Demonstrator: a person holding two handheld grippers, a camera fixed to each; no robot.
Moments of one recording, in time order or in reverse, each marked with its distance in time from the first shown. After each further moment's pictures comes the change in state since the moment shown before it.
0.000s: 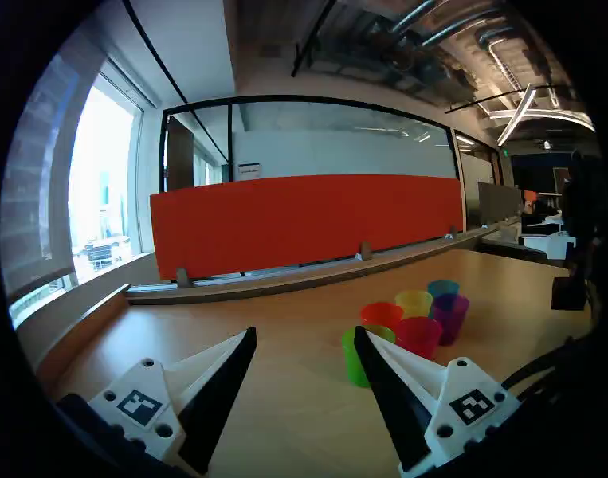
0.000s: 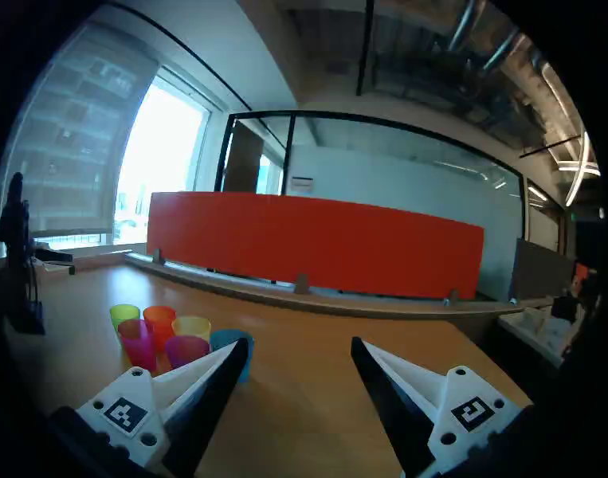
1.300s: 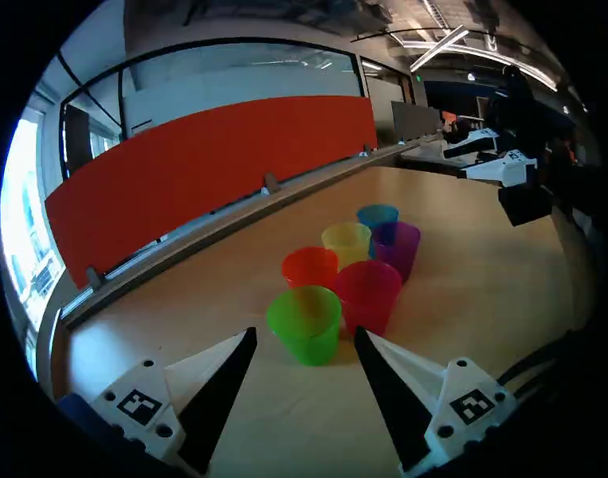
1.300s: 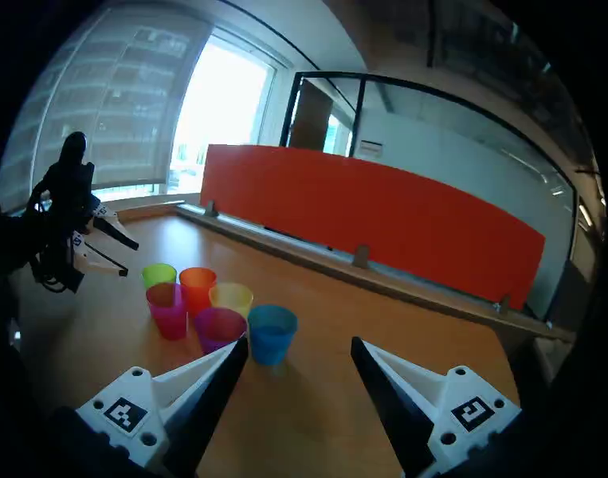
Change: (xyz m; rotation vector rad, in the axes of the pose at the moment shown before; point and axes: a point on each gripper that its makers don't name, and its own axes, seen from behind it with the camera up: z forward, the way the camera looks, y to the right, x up) left arm -0.058 0.080 0.056 -0.406 -0.304 0.220; right arm -0.030 -0.055 0.029 0.258 -0.181 -0.121
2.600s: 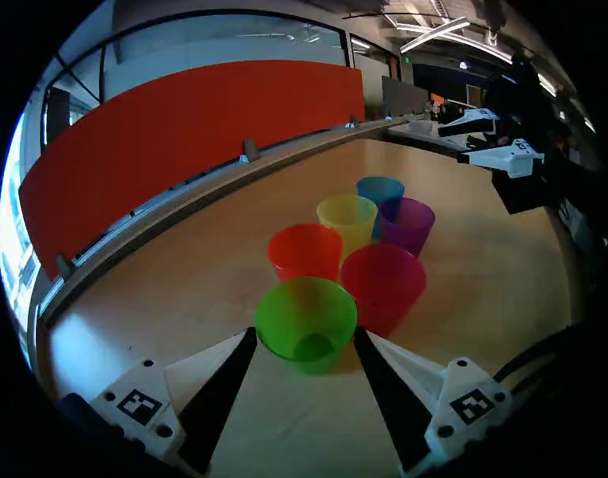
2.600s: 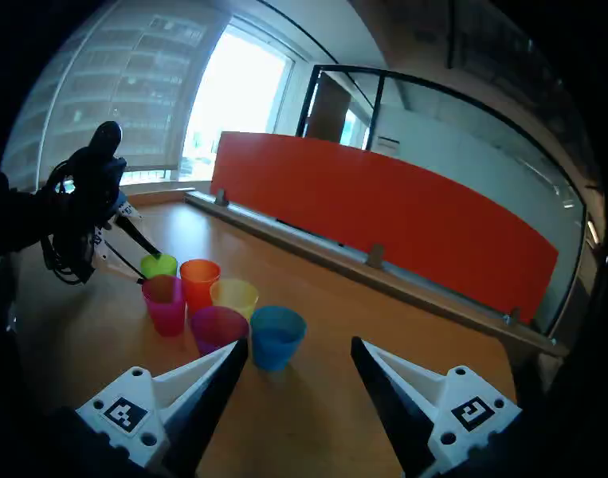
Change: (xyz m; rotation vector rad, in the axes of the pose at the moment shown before) left arm -0.019 -0.001 0.047 -0.113 -0.121 -0.023; right arm -0.002 -0.001 0.029 0.049 -0.033 -0.057
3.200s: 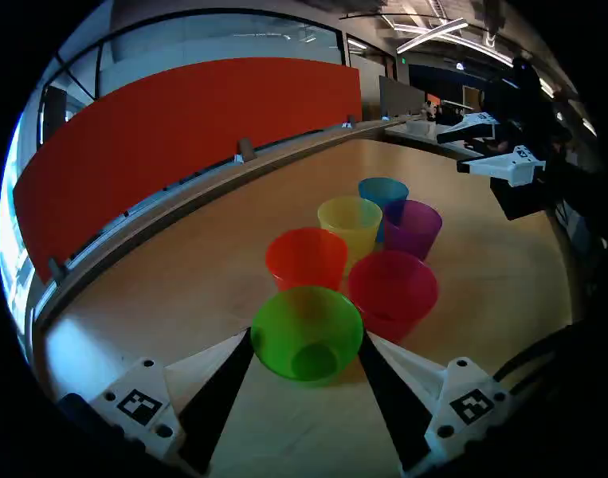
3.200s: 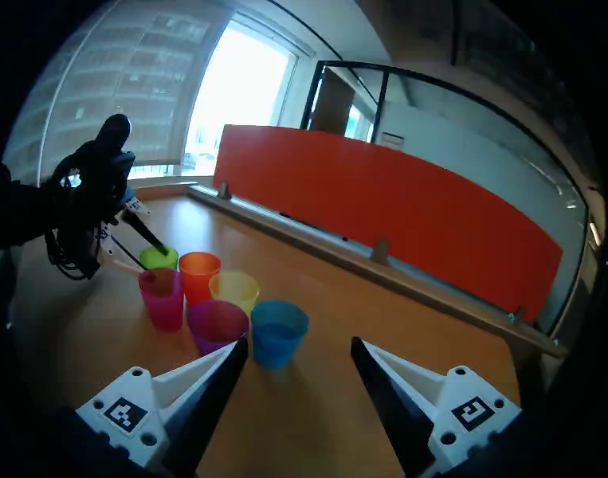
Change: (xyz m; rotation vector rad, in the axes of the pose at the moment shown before) left arm 0.005 -0.003 0.017 -0.025 0.004 0.000; right arm -0.009 -0.001 0.012 0.016 -0.018 -0.003
